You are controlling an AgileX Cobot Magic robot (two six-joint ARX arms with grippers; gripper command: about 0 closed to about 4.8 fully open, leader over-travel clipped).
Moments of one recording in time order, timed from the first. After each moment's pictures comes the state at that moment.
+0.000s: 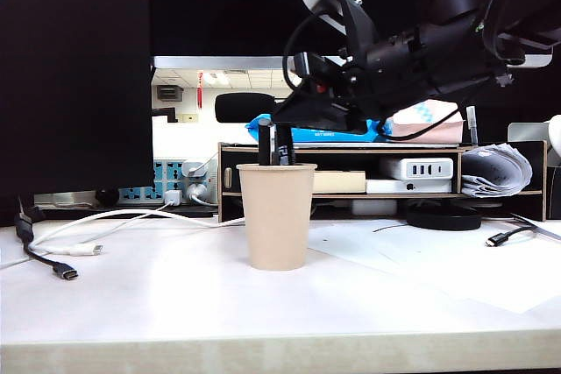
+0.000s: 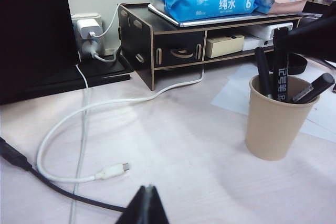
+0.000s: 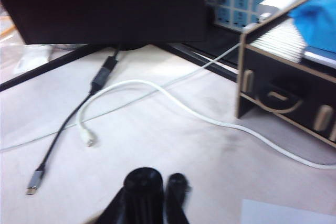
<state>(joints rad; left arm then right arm) -0.34 0.00 0.01 -0.07 0.09 -0.01 0.54 1.61 0.72 0.70 -0.39 0.03</state>
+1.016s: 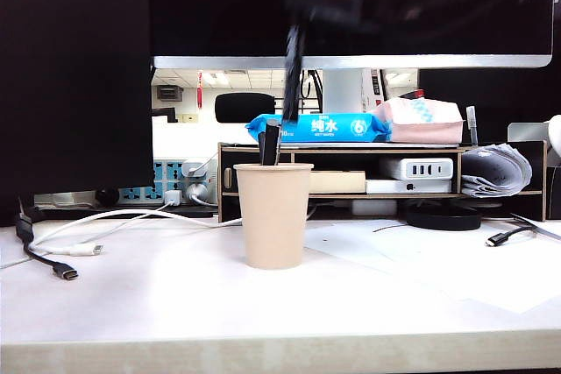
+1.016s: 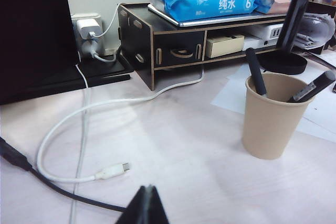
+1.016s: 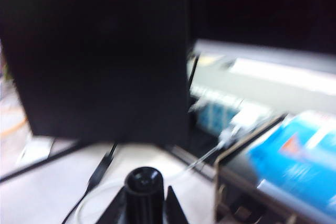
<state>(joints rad) -0.34 0.00 0.01 -0.07 0.09 -0.01 0.52 1.40 0.72 0.79 -0.34 0.06</state>
